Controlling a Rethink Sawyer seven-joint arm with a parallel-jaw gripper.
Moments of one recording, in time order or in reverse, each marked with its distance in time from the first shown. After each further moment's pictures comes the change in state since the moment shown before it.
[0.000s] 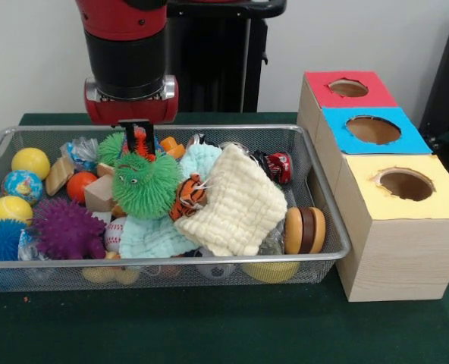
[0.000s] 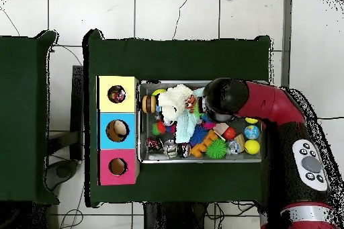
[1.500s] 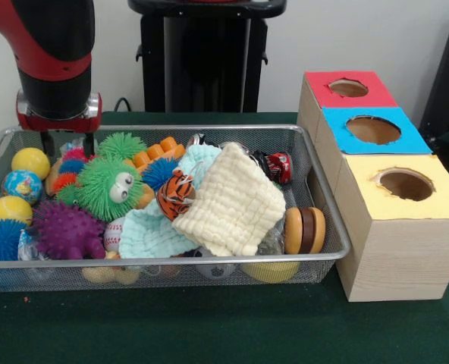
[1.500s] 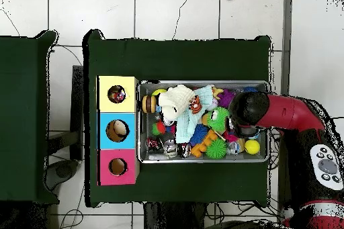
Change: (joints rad) arm -0.089 0.094 -0.035 -0.074 -0.219 0.127 0.000
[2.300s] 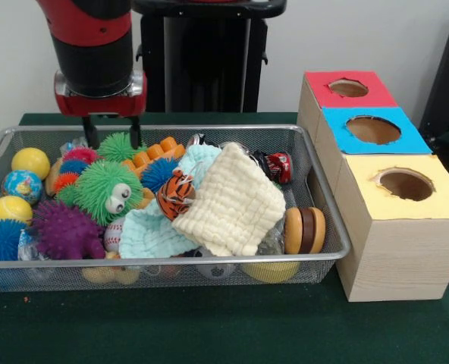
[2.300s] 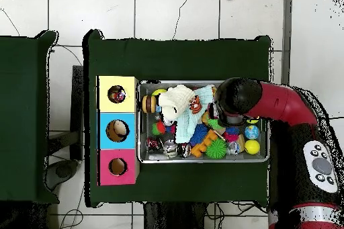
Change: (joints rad) arm 0.072 -0.074 0.005 0.023 0.199 0.007 0.000
